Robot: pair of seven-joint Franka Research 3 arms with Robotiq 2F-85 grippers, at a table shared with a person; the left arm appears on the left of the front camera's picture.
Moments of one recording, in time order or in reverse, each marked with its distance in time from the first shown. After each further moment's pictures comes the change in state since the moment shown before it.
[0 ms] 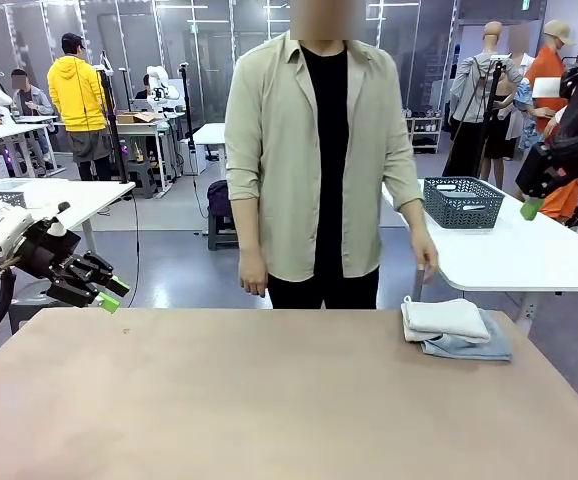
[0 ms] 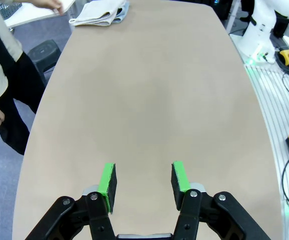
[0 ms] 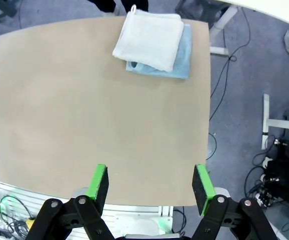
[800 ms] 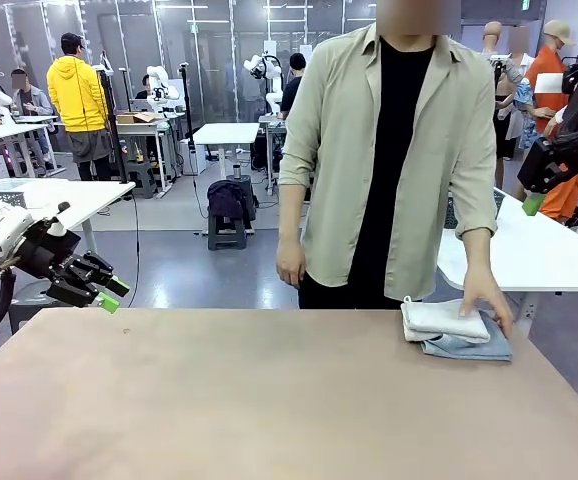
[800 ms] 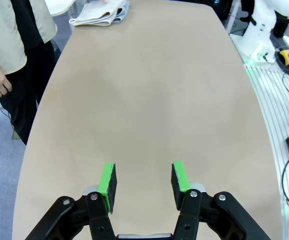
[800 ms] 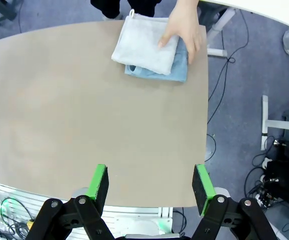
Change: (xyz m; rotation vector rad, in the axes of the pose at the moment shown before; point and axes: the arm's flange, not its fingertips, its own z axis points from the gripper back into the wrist) left arm 0.000 0.000 0.000 0.000 0.000 0.000; right arm 0.004 -0.002 0.005 -0.003 -0.008 -0.007
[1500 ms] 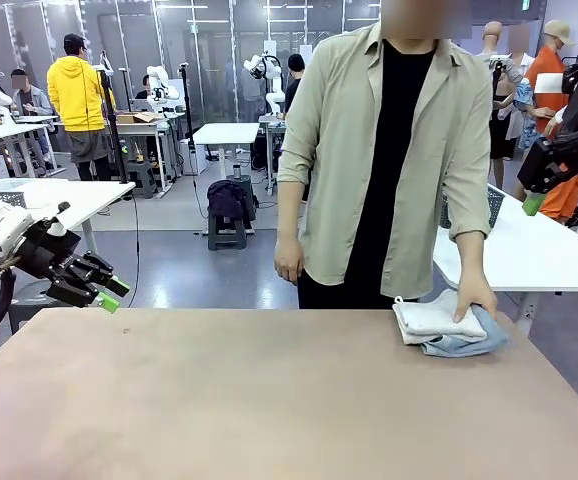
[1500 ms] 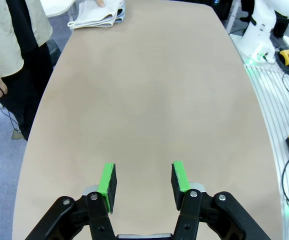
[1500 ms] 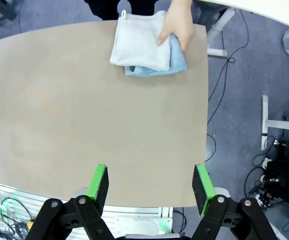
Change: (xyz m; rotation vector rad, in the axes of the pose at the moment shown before) left arm 0.000 0.000 0.000 0.000 0.000 0.000; right arm 0.000 0.000 0.000 0.000 0.000 0.000
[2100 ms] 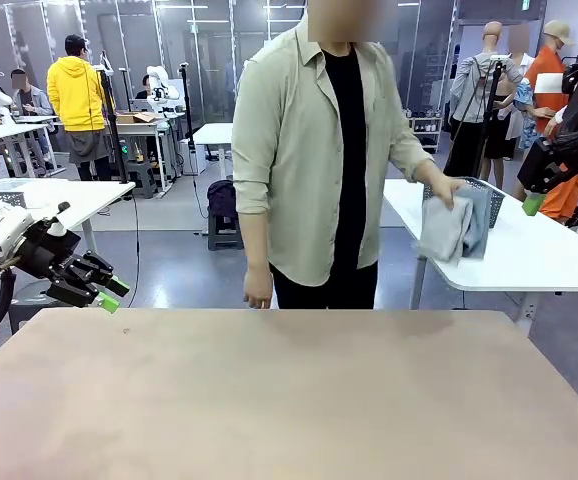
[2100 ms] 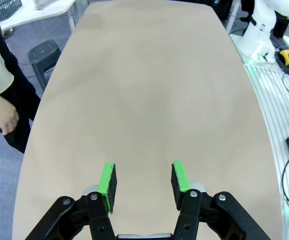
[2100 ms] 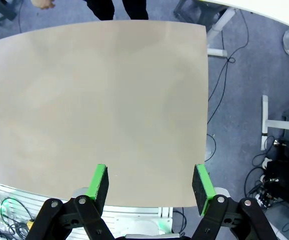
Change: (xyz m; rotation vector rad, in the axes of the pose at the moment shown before) left arm 0.000 0.000 0.000 0.000 0.000 0.000; right arm 0.000 0.000 0.000 0.000 0.000 0.000
